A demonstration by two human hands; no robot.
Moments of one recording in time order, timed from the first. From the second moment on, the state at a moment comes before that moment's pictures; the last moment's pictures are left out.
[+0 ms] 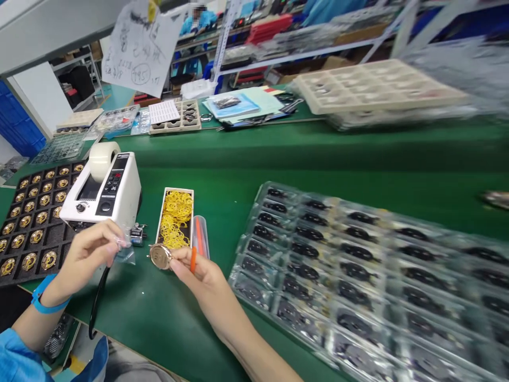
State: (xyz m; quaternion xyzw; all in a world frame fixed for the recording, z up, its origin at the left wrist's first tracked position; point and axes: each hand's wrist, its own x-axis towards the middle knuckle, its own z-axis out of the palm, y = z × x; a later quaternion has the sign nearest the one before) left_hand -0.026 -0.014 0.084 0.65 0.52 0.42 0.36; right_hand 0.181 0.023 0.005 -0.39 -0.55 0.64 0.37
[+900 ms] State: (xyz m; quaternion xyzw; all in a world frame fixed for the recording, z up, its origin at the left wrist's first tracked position) left_hand -0.007 -0.003 0.045 0.62 0.53 0.27 0.52; right_hand 0.182 0.017 0.009 -0.36 -0.52 0.71 0.31
